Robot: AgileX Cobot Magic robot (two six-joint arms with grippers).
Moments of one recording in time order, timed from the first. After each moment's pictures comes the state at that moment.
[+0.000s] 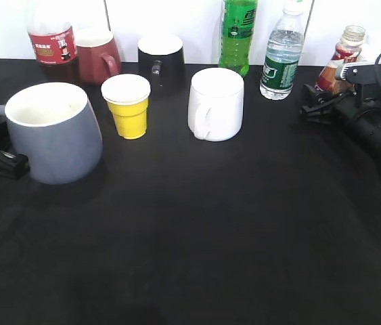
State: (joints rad) left arm -0.25 1.46 -0.27 0.16 -0.98 0.03; right arm 0.10 2.20 -0.89 -0.10 -1.11 0.04
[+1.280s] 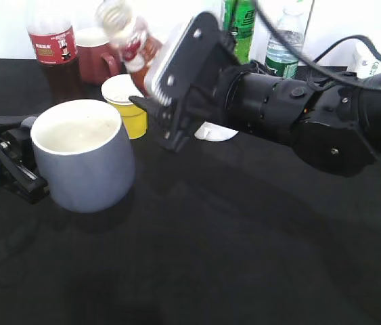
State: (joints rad) left arm -0.28 1.46 -0.27 0.45 -1.04 -0.09; right arm 0.71 1.78 -0.91 -0.33 -0.65 -0.34
